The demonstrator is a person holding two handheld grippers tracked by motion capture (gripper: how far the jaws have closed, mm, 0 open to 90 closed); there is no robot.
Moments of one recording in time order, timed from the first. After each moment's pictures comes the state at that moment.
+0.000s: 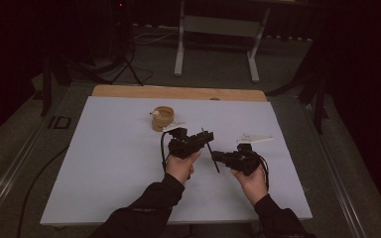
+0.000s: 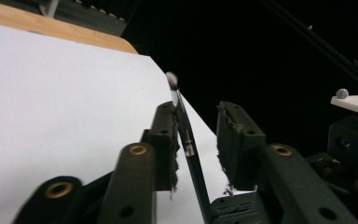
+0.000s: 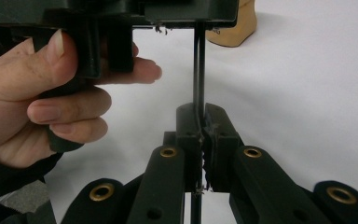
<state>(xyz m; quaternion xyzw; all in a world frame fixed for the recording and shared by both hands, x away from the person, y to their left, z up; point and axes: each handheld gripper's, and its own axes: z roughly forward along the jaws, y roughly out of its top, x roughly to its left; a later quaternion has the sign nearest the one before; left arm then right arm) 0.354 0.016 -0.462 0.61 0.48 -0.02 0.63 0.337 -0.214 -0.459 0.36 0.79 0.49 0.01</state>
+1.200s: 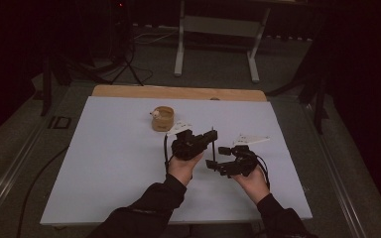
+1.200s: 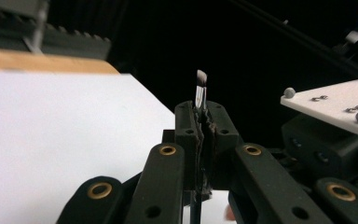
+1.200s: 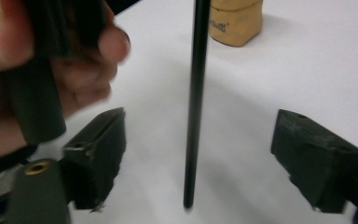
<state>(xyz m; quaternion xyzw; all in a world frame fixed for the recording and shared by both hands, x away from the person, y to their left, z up) 0.338 0.007 -0.440 0.65 0.40 0.05 0.65 0.335 -0.207 -0.459 0.33 0.81 0.48 0.03</state>
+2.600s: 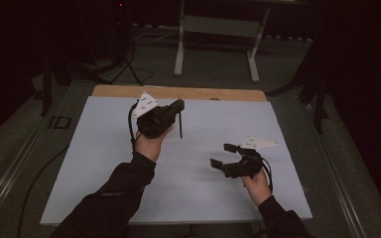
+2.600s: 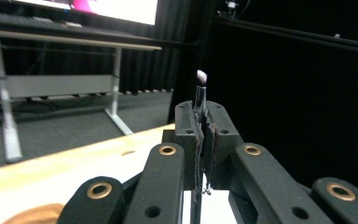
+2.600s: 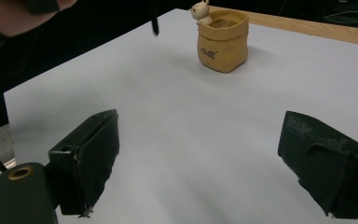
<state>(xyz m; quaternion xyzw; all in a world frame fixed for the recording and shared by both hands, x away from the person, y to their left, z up) 0.355 0.089 -0.379 0.64 0.37 0.23 0.63 0.329 -0.220 -0.459 0.31 0.79 0.53 0.08</state>
